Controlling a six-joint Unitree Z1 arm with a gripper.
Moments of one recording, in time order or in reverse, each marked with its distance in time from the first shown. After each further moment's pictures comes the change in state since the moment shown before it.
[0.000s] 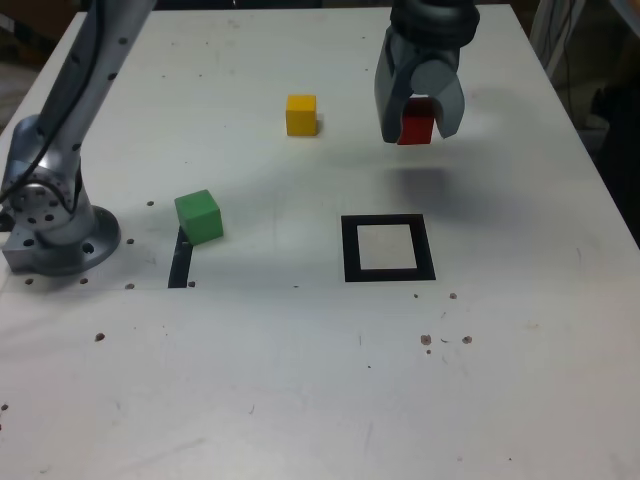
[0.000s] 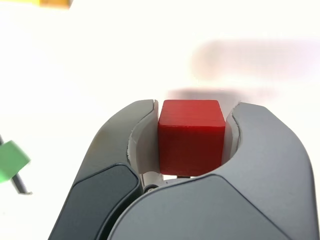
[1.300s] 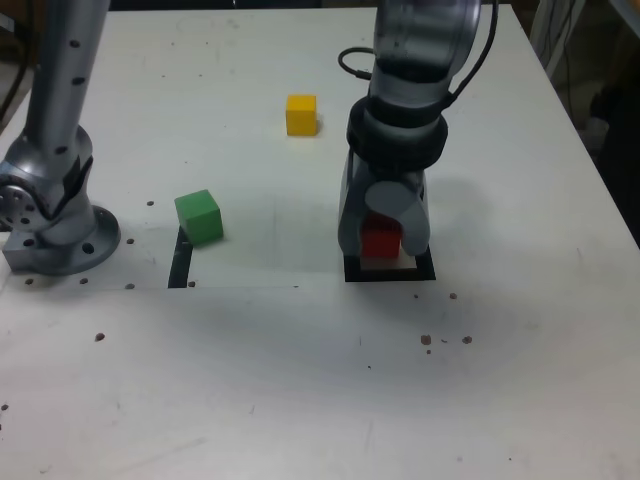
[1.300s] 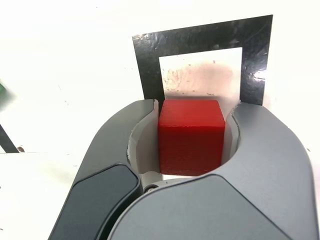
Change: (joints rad) arm -0.331 -0.125 0.455 -0.293 -0.072 -0.205
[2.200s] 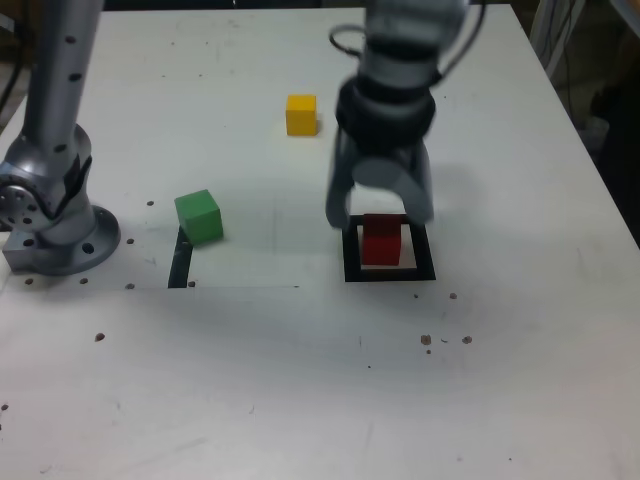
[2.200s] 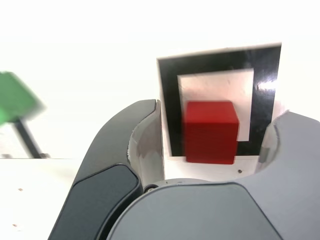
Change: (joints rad) arm 0.055 -0.078 -0.002 0.082 0.056 0.039
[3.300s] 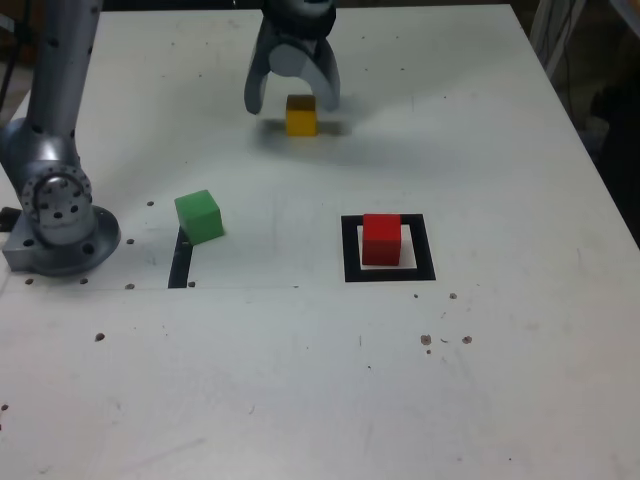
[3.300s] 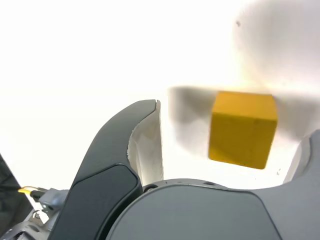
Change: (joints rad) arm 0.672 0.069 0.039 -0.017 0.161 0.635
